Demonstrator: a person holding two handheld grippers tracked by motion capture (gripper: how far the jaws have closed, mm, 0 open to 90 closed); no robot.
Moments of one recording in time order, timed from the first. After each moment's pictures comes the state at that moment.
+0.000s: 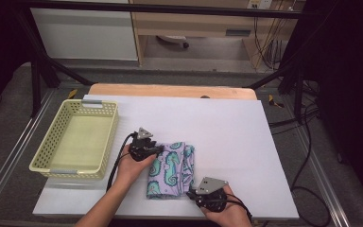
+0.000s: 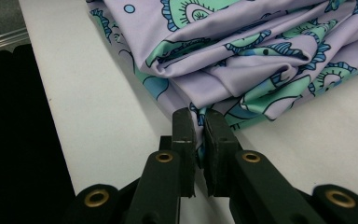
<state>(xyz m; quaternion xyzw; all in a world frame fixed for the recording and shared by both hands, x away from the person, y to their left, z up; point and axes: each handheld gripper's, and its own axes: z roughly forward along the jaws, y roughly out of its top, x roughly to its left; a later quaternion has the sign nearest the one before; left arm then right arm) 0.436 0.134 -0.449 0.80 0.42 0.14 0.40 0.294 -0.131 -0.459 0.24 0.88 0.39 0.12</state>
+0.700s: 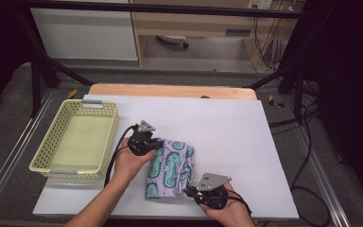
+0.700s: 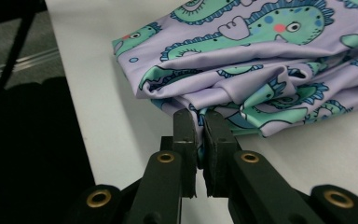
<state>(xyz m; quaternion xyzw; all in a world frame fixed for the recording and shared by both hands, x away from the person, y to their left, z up) 0.429 0.127 -0.390 0.82 0.38 0.13 0.39 0.296 -0.128 -0.433 0.22 0.87 0.43 0.10</state>
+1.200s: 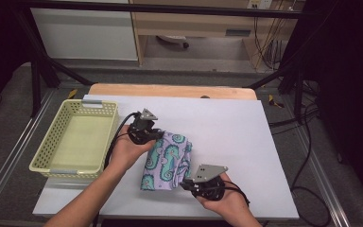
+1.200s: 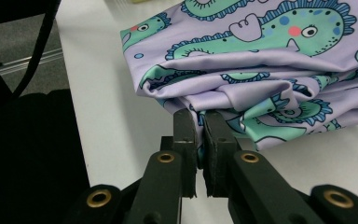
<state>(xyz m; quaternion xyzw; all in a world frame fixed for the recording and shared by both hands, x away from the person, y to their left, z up) 0.441 0.124 -0.346 0.85 0.35 0.15 0.37 0.311 -0.116 -0.406 0.20 0.87 0.43 0.10</state>
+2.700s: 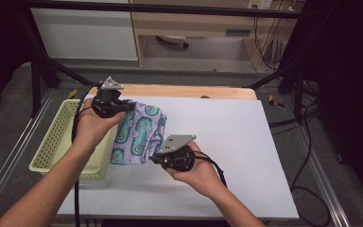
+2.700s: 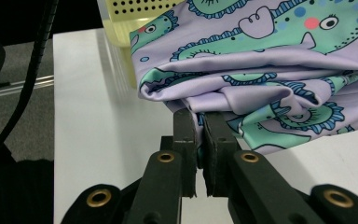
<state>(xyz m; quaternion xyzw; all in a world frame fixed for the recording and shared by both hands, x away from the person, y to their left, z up) 0.458 0.206 -0.265 0.81 0.39 0.22 0.38 0.364 -0.035 -0.349 0.15 0.86 0.47 0.11</state>
